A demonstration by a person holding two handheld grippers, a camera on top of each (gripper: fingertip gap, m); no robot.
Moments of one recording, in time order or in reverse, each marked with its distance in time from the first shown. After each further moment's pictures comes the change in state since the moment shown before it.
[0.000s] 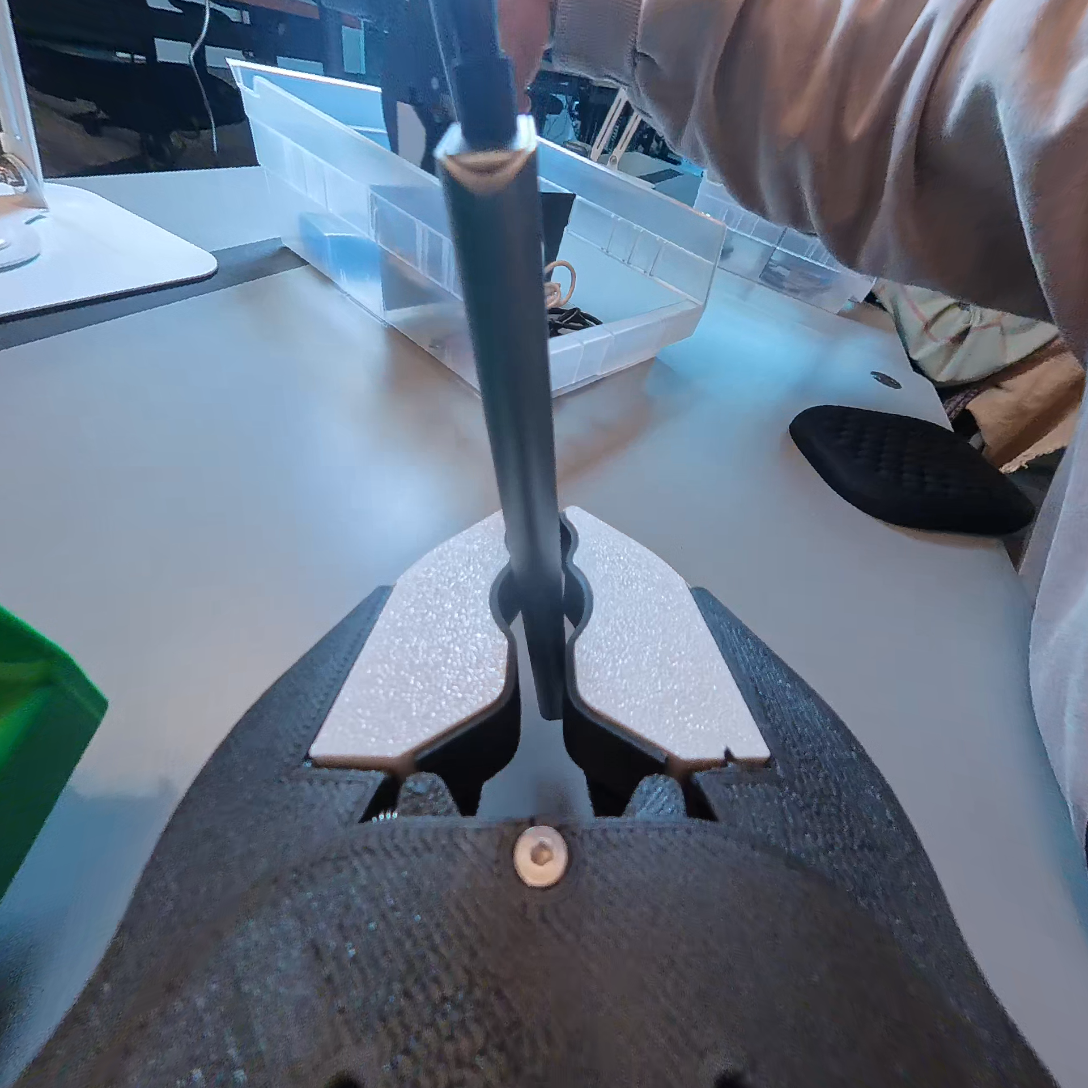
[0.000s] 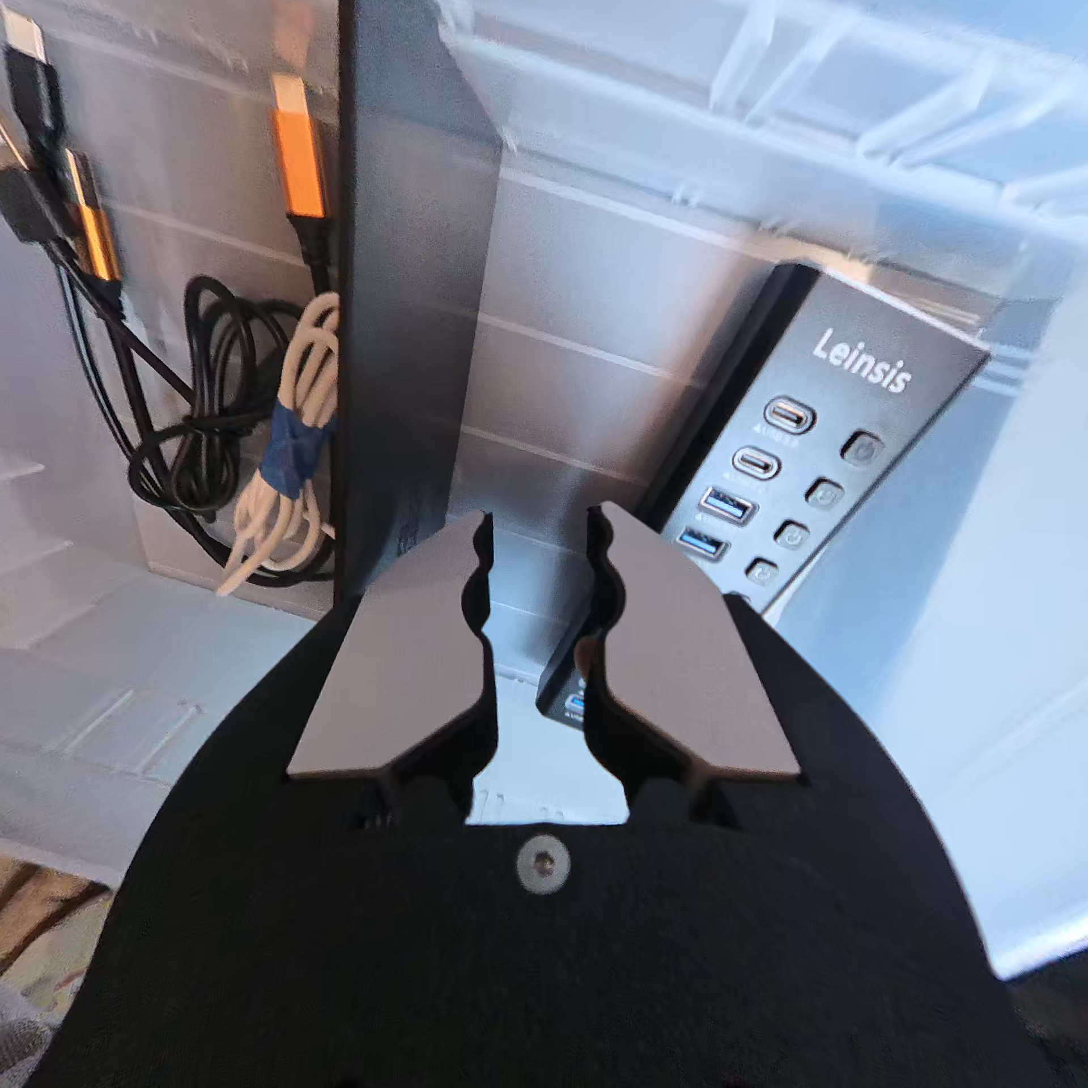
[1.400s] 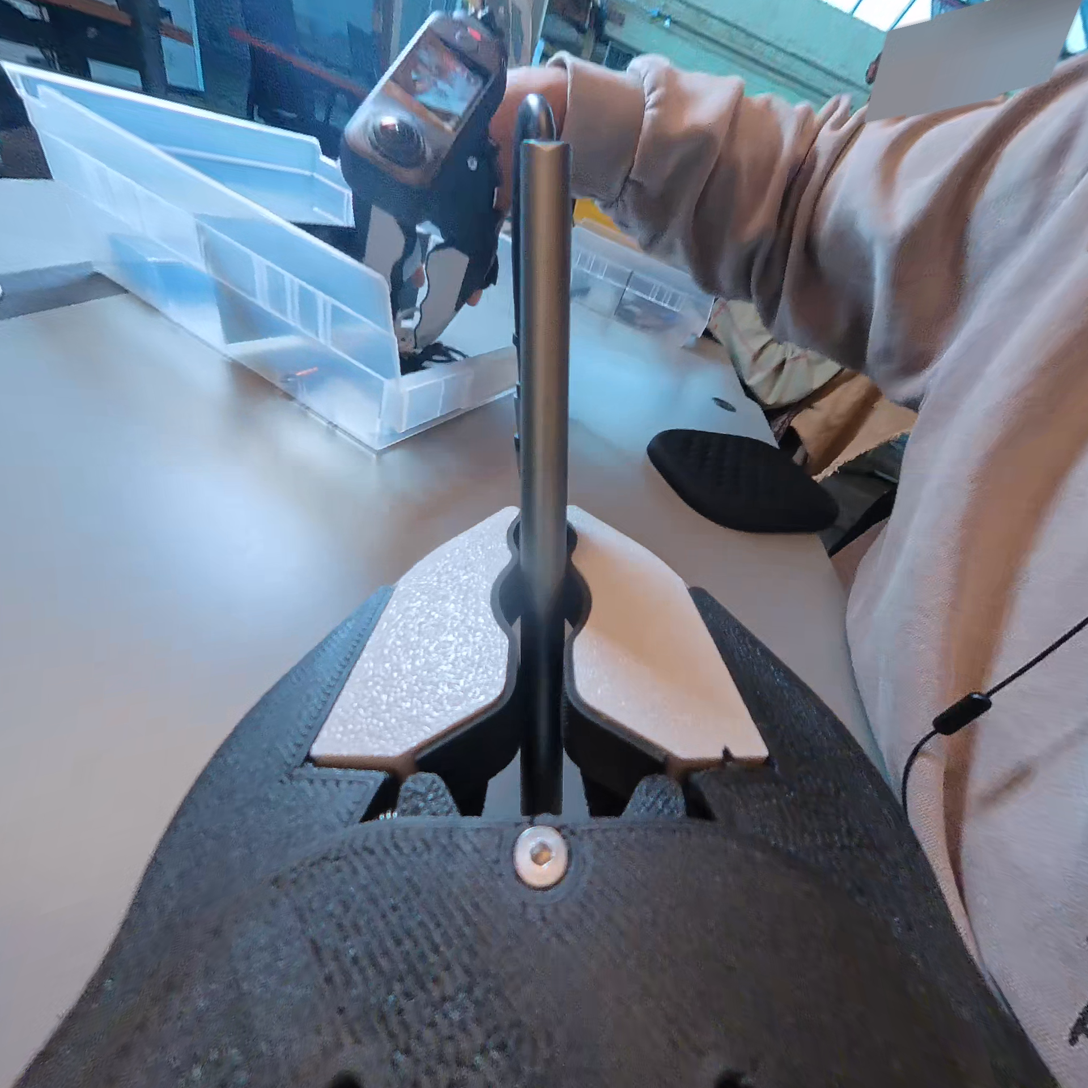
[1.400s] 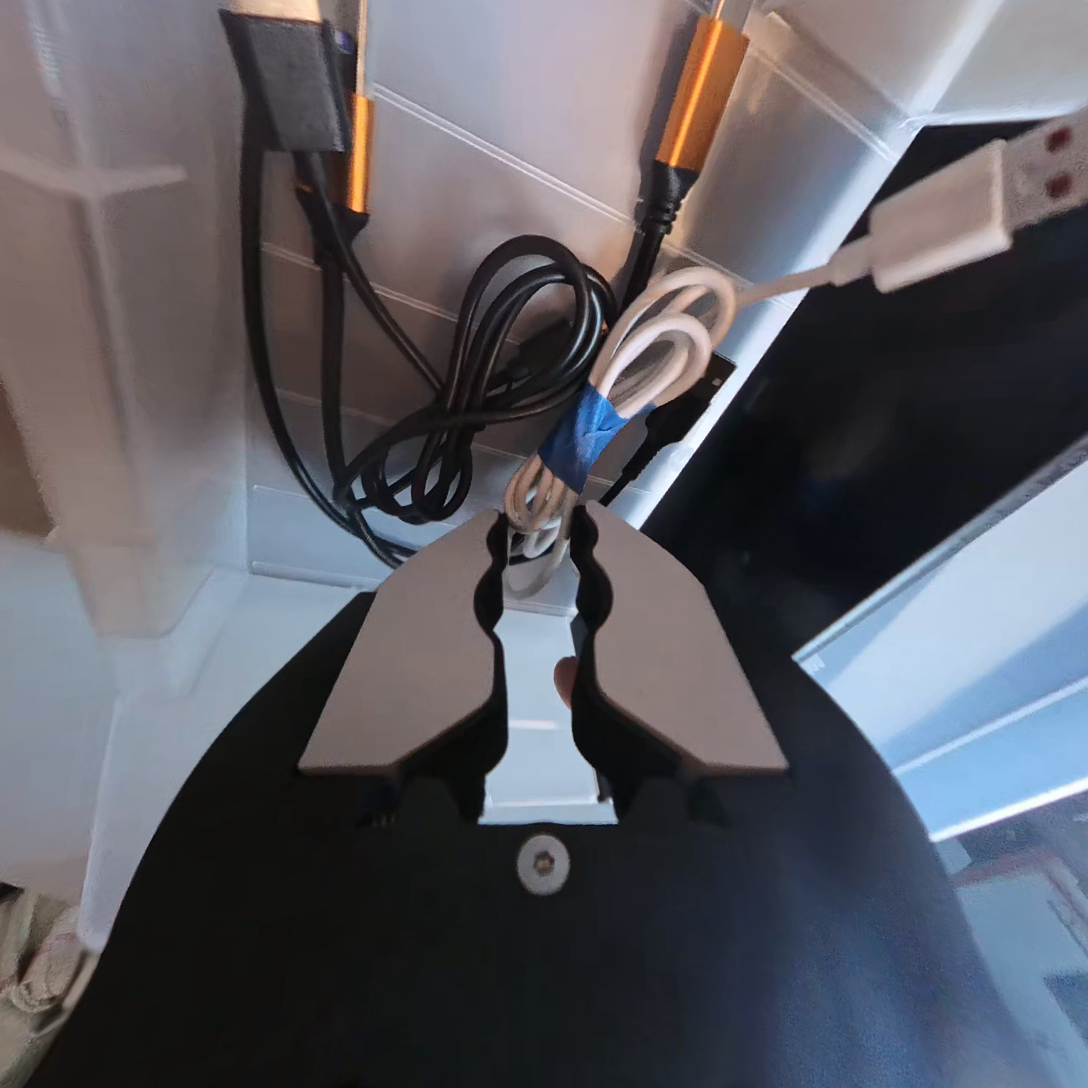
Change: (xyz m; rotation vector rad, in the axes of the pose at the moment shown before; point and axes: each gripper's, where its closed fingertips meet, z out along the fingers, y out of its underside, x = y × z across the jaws) left arm 0.047 -0.013 -0.004 0.059 0.228 -0.041; right arm -0.081 0.010 0.012 -0.232 0.306 -0.124
